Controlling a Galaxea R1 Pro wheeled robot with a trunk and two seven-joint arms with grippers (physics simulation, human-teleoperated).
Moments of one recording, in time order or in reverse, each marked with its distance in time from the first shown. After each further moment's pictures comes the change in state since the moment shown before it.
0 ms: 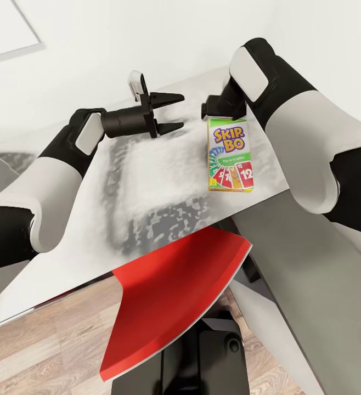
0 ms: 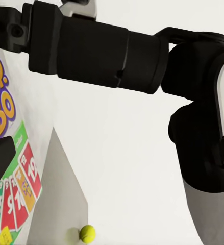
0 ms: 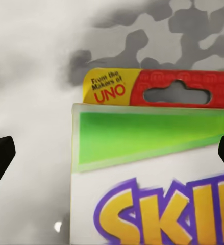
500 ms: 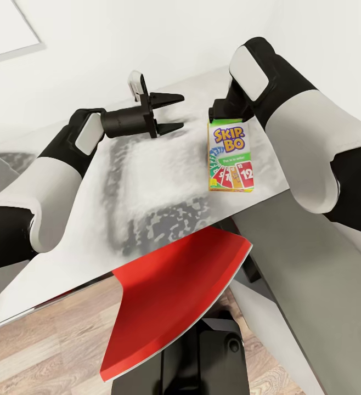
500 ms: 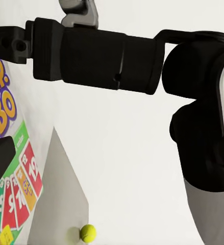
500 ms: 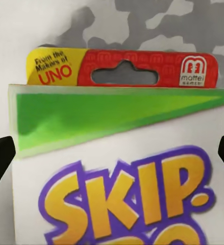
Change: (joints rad) left arm 0.000 0.001 -0.002 0.000 0.000 0.000 0.000; right arm -0.001 0.000 -0.002 -0.002 -0.002 0.056 -0.130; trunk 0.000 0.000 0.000
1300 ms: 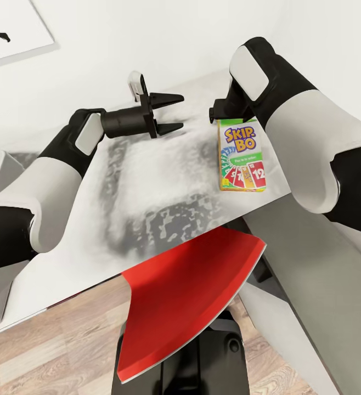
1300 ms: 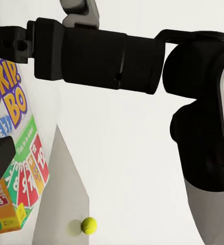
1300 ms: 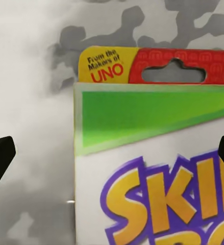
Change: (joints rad) left arm 0.001 0.001 0.000 0.001 0.000 0.000 -0.001; right arm 0.000 0.000 0.000 0.000 -0.002 0.000 -0.009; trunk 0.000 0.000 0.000
